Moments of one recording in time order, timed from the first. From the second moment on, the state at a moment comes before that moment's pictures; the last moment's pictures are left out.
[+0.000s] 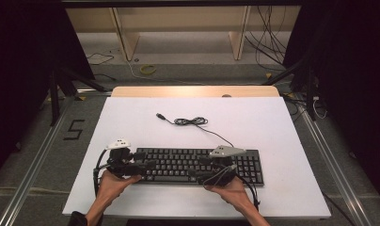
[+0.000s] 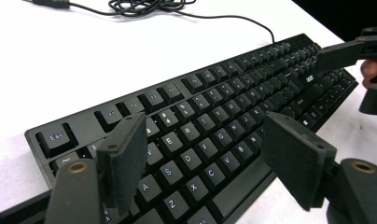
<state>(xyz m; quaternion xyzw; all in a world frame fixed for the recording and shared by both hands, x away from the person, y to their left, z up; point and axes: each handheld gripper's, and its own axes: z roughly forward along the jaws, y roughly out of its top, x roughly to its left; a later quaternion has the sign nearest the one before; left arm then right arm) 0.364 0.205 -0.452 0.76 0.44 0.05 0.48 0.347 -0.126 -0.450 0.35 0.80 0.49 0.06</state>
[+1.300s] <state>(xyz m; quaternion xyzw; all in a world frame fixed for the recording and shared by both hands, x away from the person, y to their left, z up) 0.342 0.218 -0.455 0.74 0.43 0.07 0.51 0.353 -0.068 -0.464 0.30 0.84 0.45 0.03</state>
